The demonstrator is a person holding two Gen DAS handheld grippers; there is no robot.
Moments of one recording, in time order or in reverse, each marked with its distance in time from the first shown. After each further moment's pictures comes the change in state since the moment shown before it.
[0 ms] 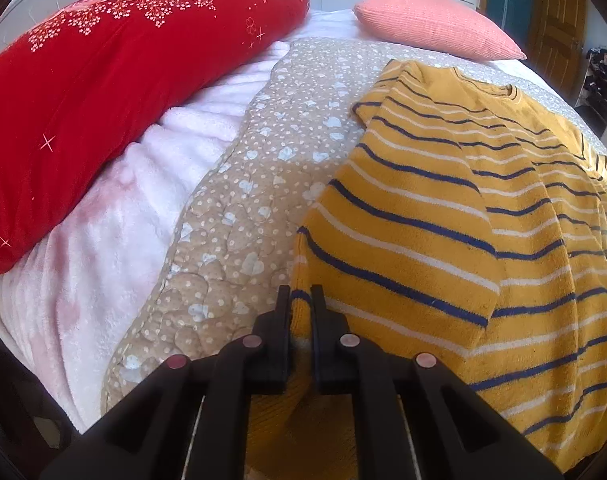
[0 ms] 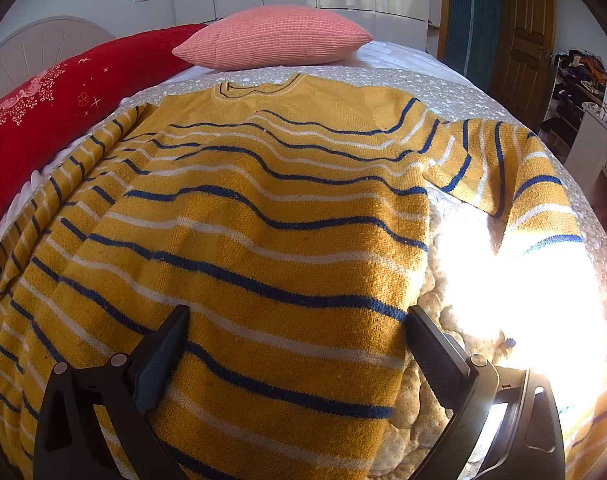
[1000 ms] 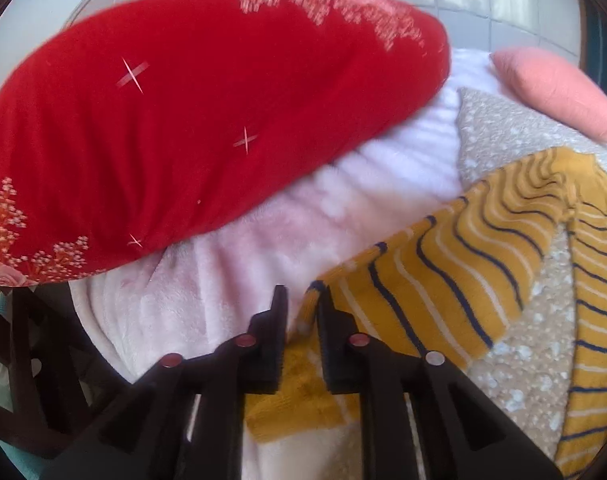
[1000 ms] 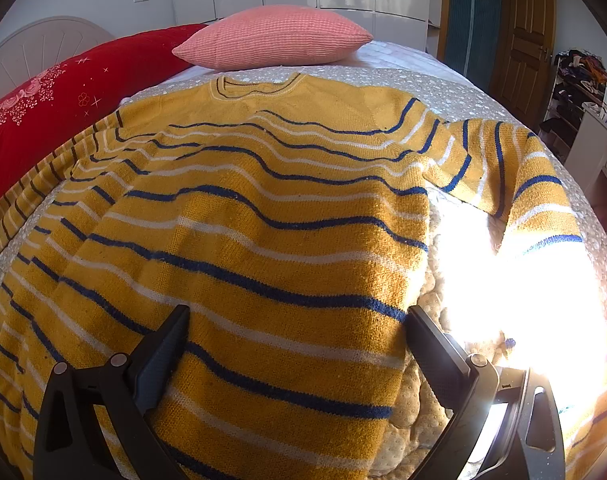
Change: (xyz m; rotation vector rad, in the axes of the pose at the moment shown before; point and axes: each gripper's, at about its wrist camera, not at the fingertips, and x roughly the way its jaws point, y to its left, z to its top) left arm -0.029 0.134 0.022 -0.214 -0.062 0.306; right arm 0.000 0.000 0.000 0.000 -0.003 -0.002
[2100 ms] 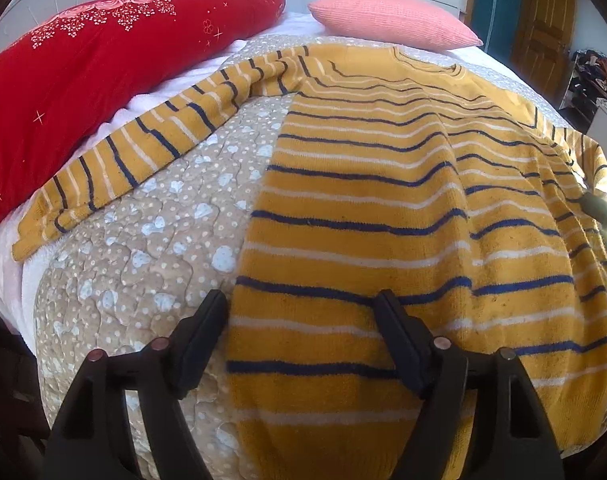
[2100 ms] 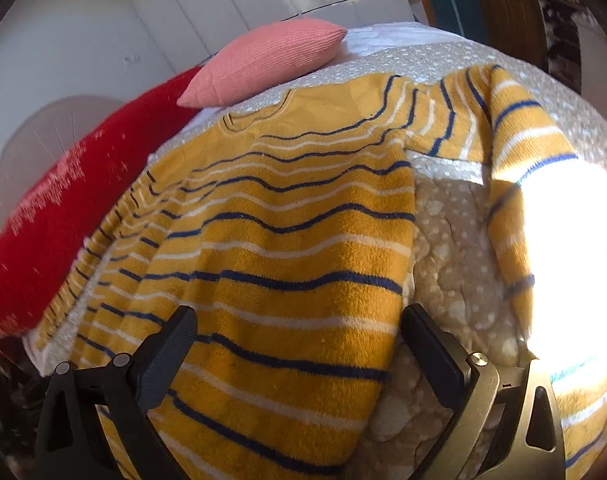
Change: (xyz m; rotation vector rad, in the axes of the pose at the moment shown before) left arm -0.069 -0.184 -0.120 0.186 0.046 -0.357; right arm -0.023 -0.046 -0.017 0.294 -0.042 0.292
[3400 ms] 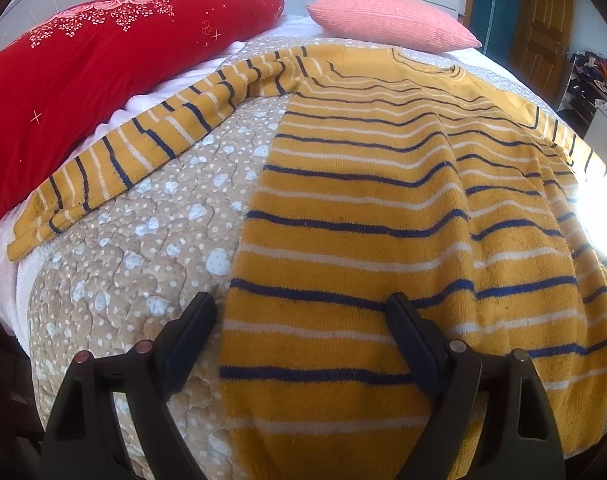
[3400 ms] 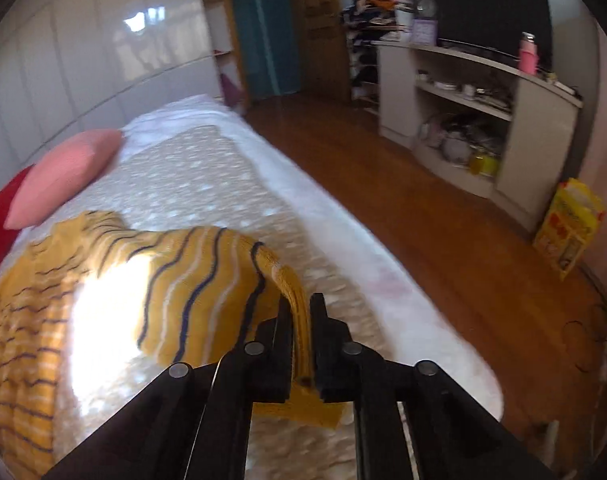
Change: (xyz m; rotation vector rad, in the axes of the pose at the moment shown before) left arm 0.001 0.000 -0.001 0.001 -0.012 -0.013; right arm -0.201 -0.190 0.007 0.256 -0.220 -0.682
